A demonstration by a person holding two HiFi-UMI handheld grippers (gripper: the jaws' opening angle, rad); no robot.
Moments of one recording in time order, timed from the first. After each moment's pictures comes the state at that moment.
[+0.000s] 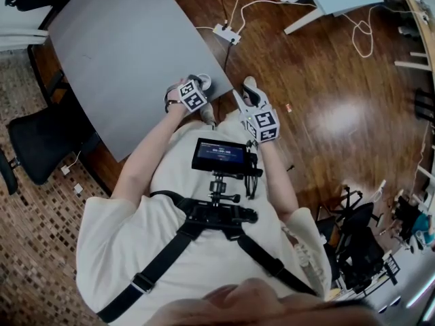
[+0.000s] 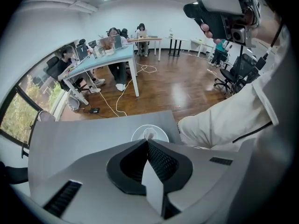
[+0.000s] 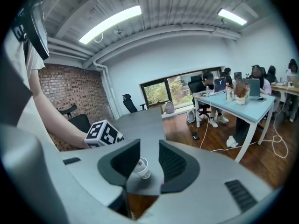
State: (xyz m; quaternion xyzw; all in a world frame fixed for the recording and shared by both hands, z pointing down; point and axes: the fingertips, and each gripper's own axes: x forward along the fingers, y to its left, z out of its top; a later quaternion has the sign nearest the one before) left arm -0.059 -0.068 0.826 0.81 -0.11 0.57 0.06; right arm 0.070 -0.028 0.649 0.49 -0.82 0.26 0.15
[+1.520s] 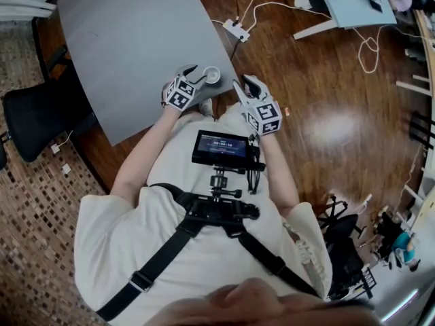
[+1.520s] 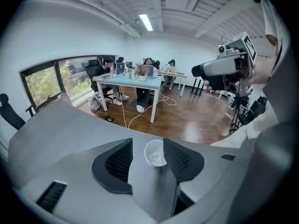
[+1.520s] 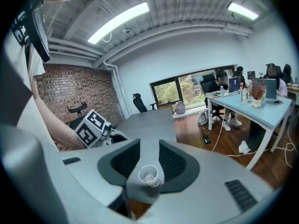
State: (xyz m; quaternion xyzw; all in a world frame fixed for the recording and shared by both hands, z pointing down) left arm -0.087 -0.087 0.755 0.87 -0.26 0.38 0.18; right arm 0.034 -0.055 0.642 0.43 -0.85 0.25 0.15
